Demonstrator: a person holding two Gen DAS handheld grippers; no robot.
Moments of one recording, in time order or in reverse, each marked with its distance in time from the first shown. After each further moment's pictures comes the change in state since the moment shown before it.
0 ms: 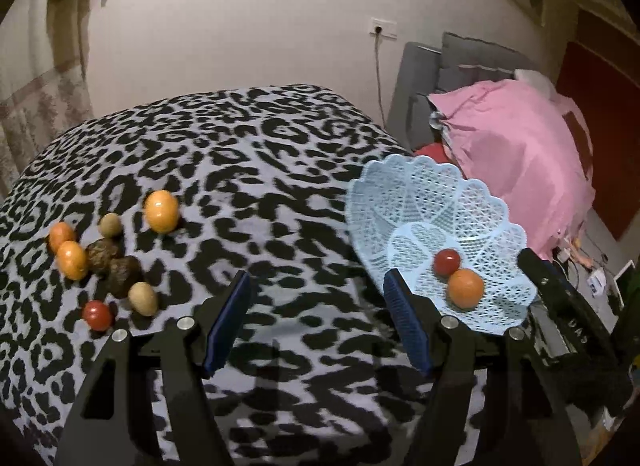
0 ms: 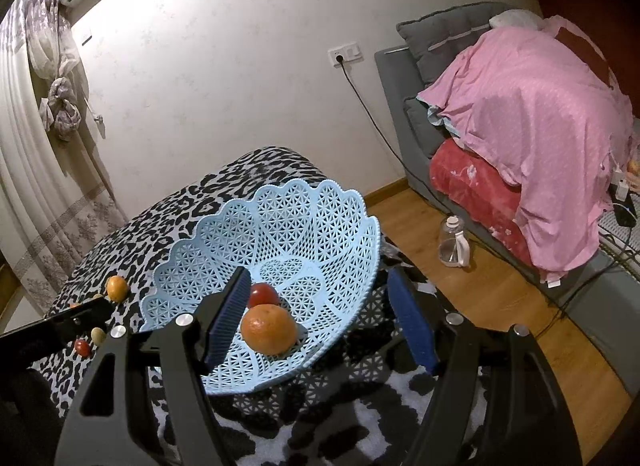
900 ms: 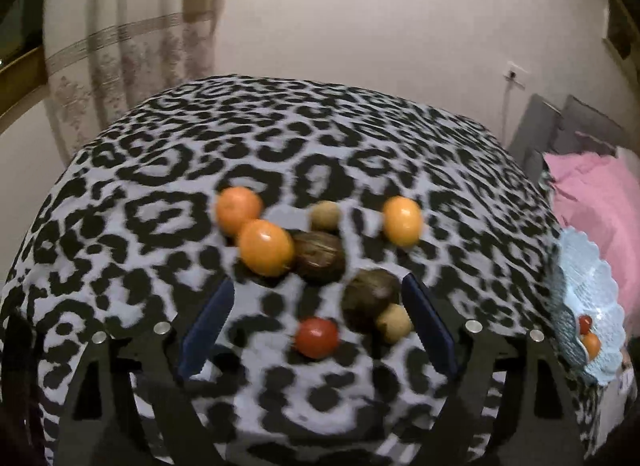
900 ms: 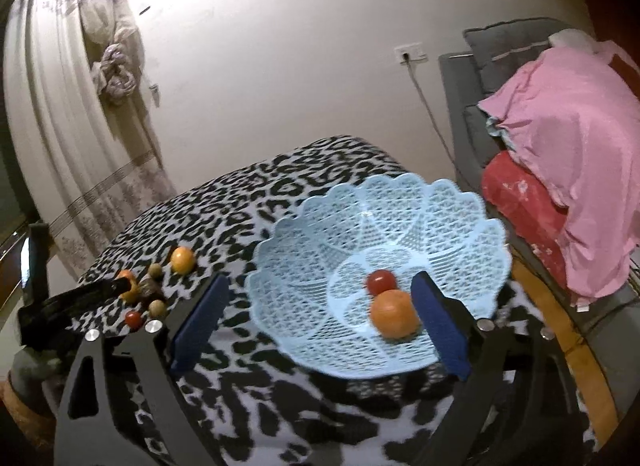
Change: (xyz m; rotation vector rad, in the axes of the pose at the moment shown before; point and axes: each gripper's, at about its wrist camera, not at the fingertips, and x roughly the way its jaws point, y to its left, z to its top) left arm -0.011 0.172 -0.014 -0.306 -0.030 0.291; right arm -0.010 0.086 -0.007 -0.139 0.059 0.182
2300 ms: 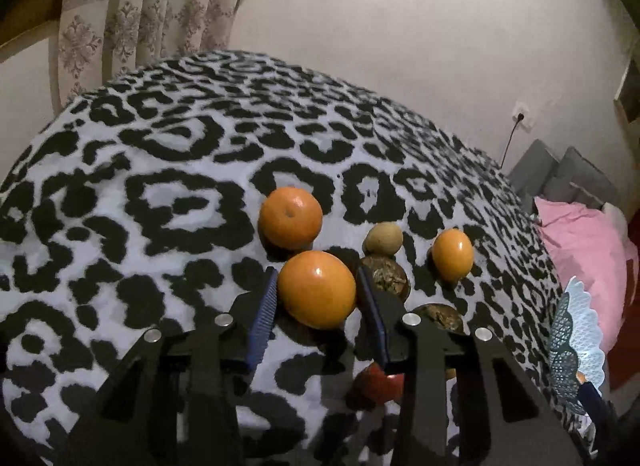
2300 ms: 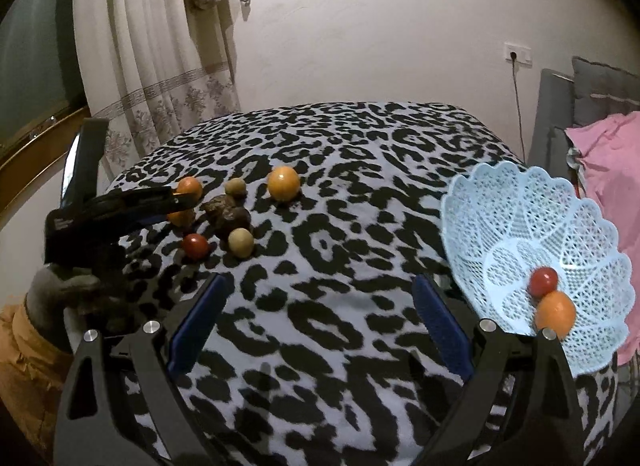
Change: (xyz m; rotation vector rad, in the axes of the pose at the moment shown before) left arm 0.027 0.061 0.004 -0.166 -0.022 -0.115; right arm 0.059 0.122 -0.029 -0.300 0.190 0.137
